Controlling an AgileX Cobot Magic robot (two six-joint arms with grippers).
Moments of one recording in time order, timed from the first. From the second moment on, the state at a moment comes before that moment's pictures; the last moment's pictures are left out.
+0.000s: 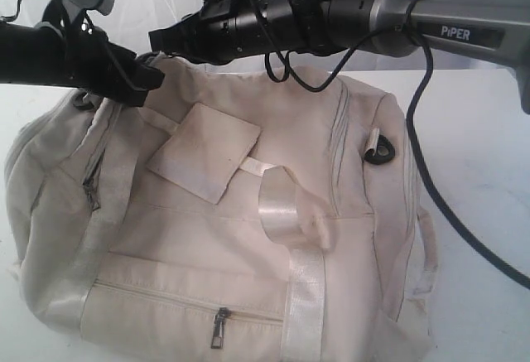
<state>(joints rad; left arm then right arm) -0.21 1.67 -1.13 -1.46 0.41 1.85 0.67 2.09 -1.75 1.26 0.48 -1.07</state>
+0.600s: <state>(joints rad) -0.21 1.63 -1.13 -1.47 0.34 1.85 0.67 2.09 -1.75 1.25 0.36 -1.07</state>
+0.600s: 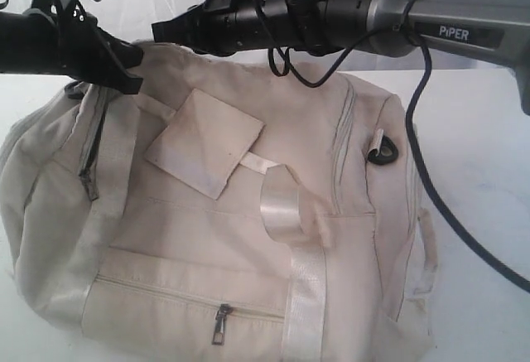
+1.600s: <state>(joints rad) -0.22 1.62 -1.13 -1.47 0.28 1.85 0.46 2.07 -1.75 0.98 0.61 -0.79</state>
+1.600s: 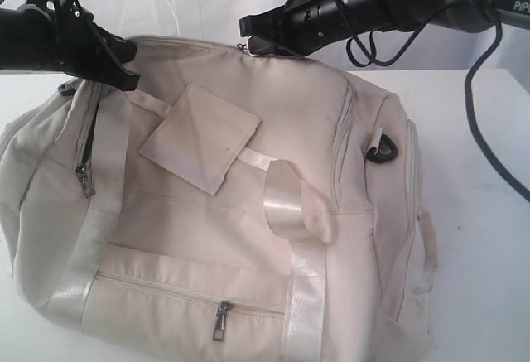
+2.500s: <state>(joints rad) -0.22 1.64 -1.13 -1.47 0.23 1.85 0.24 1.89 -1.75 0.70 1.00 -0.57</state>
